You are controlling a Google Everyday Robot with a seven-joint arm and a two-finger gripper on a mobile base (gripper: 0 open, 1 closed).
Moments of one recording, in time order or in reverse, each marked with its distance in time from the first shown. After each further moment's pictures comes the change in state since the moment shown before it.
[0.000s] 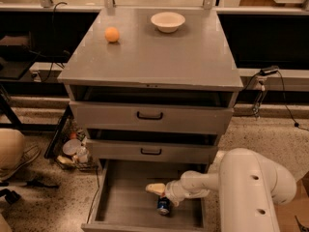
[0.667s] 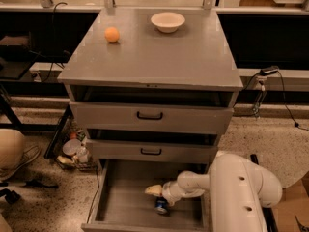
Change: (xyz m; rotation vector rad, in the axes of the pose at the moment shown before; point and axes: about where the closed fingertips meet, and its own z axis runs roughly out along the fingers) arm -0.007 -0.008 0.040 -0.011 0.036 0.007
